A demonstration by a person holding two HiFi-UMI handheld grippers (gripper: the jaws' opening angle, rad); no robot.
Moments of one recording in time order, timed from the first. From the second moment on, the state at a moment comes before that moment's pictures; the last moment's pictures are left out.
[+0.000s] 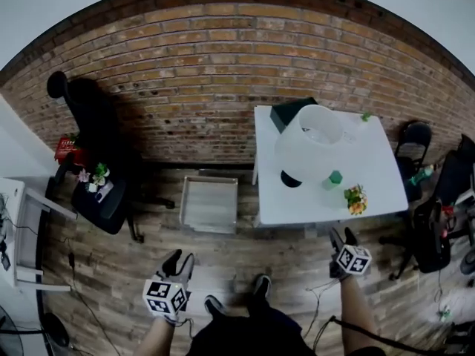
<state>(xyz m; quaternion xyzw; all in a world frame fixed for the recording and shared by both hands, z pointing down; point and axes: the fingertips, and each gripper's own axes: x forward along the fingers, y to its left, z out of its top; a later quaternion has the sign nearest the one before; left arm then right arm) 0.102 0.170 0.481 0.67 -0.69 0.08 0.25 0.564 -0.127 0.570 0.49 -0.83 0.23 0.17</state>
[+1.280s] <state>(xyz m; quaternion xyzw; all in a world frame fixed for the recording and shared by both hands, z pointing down) 0.034 0.228 0.304 0.68 -0.73 0.07 0.05 0.179 0.109 0.308 0.21 -0.98 -0.02 0.04</state>
